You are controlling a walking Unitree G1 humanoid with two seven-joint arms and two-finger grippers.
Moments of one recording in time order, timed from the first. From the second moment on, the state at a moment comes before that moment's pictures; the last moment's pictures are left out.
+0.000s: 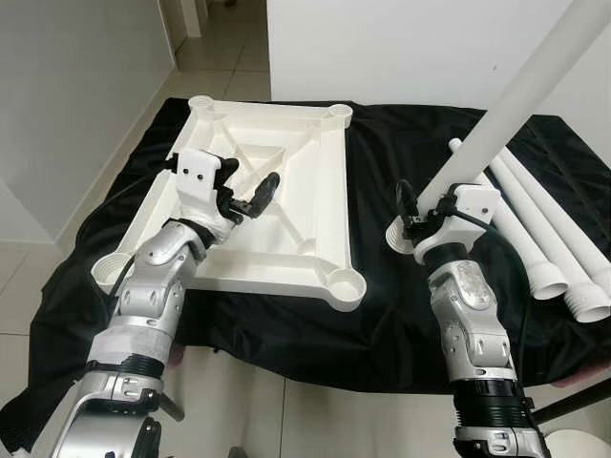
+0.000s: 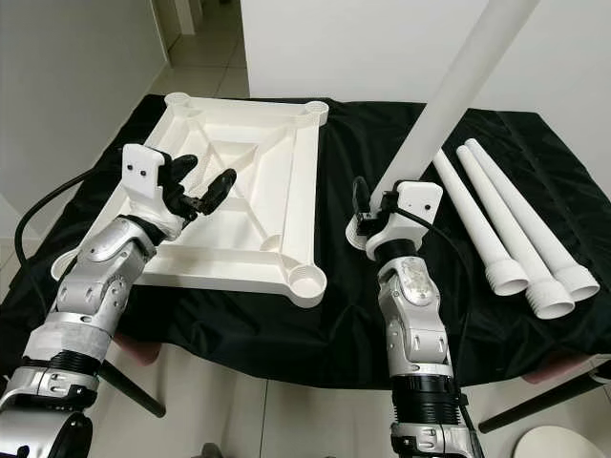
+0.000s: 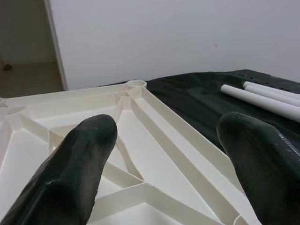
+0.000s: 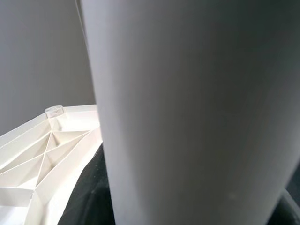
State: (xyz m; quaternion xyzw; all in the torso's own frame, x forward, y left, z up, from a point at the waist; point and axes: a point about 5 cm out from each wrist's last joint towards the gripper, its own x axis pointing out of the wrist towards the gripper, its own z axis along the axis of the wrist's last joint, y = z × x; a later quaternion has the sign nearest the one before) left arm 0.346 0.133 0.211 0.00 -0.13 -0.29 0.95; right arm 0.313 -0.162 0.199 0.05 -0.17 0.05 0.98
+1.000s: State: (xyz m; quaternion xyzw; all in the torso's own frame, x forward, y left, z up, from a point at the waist) left arm 0.343 0.128 0.204 0.04 -0.12 -0.28 0.95; right arm 0.312 -0.161 0.192 0.04 -0.16 0.05 0.99
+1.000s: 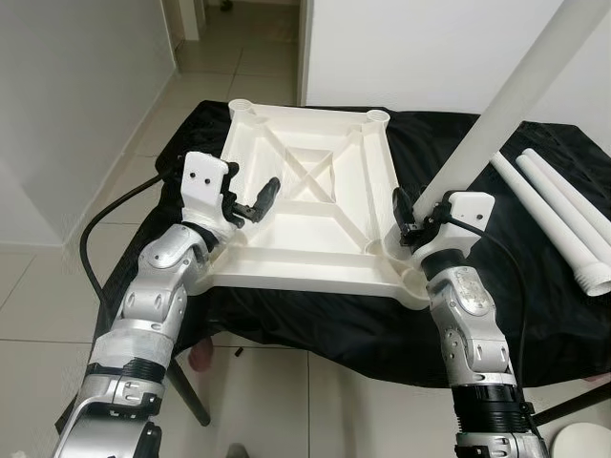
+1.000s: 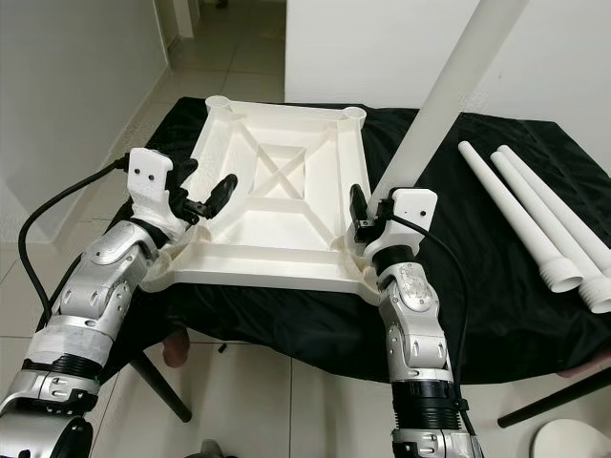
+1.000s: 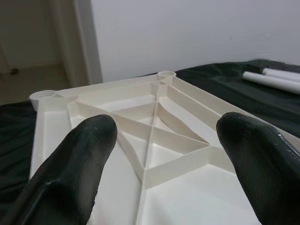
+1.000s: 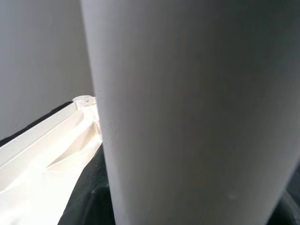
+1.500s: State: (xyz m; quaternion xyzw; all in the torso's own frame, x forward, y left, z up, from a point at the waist) left arm 0.332 0.109 0.188 0.04 -0.09 -0.32 0.94; right arm 0.312 -0.162 0.193 0.03 -0.16 0.06 0.99
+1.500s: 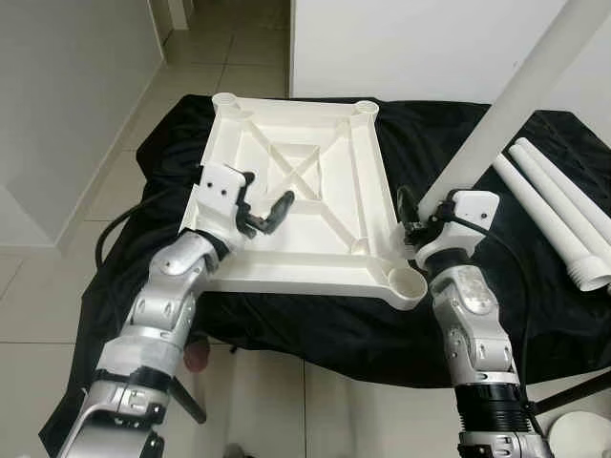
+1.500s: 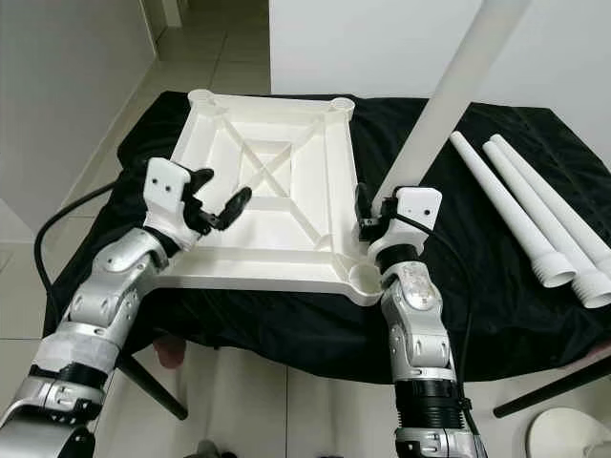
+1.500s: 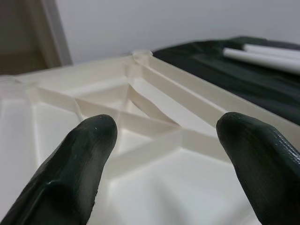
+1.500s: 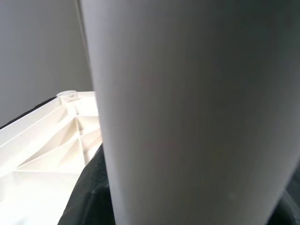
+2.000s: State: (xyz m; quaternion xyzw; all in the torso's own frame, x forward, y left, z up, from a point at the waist) left arm 0.297 0.061 0.140 0.12 0.01 -0.52 0.85; right arm 0.320 -0.160 0.201 0.02 -0.16 0.06 0.98
